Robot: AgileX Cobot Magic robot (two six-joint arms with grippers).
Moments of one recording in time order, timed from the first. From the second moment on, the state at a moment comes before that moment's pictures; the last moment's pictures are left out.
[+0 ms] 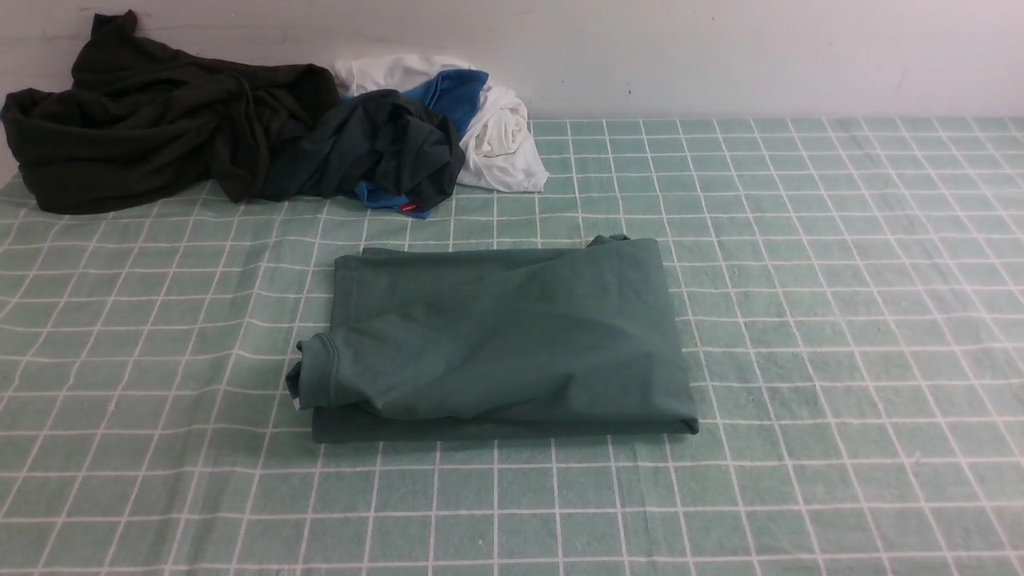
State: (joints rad) right arm -0.03 -0.01 0.02 0.02 0.36 0.04; left arm -0.30 0.33 -0.62 0.29 0.99 -0.16
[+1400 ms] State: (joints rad) right arm -0.03 -0.01 0.02 0.02 0.36 0.04; left arm 0.04 -0.01 0.02 0.00 0.22 -0.01
